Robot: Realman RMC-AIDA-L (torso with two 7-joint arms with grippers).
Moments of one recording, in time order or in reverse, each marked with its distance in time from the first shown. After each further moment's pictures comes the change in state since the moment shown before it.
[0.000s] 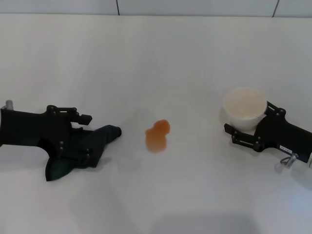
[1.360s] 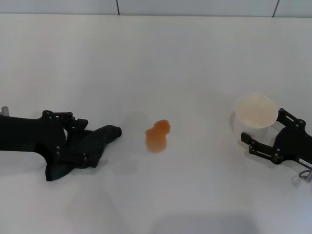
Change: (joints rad) left arm 0.030 -0.002 -0.004 0.002 -0.009 -0.006 0.004; right arm -0.102 -0.020 -0.002 -0.038 -0.002 -0.091 0.005
